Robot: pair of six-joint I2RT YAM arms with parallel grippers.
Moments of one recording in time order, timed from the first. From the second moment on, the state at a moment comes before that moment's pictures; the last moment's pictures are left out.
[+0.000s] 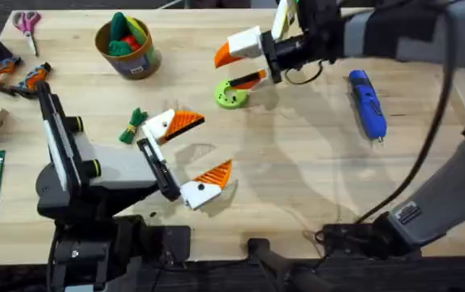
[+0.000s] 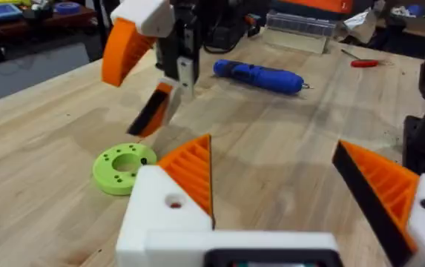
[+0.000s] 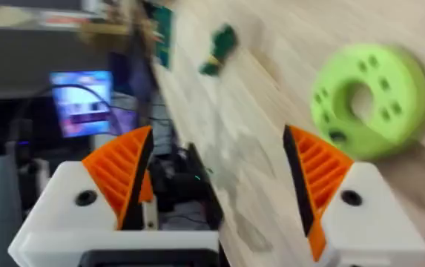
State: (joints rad) left arm 0.08 0.01 0.02 -0.12 1.10 0.05; right arm 0.32 1.92 1.26 -0.27 -1.12 0.47
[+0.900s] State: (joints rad) left arm 0.08 0.01 0.02 -0.12 1.10 0.05; right arm 0.67 1.60 1.46 -0.96 -0.13 -0.03
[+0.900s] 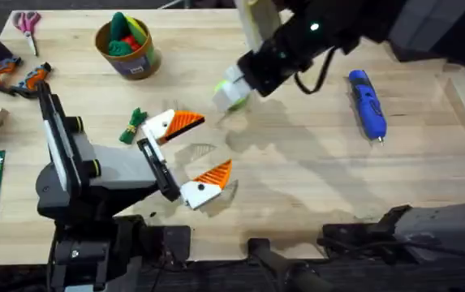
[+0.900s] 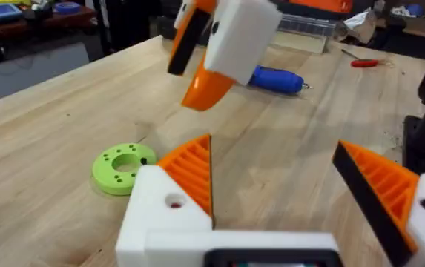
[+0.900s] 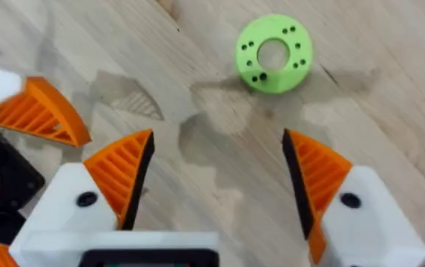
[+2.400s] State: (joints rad) left arm 0.08 0.01 0.02 -0.12 1.10 0.05; right arm 0.64 1.95 1.46 -0.70 -0.07 -0.06
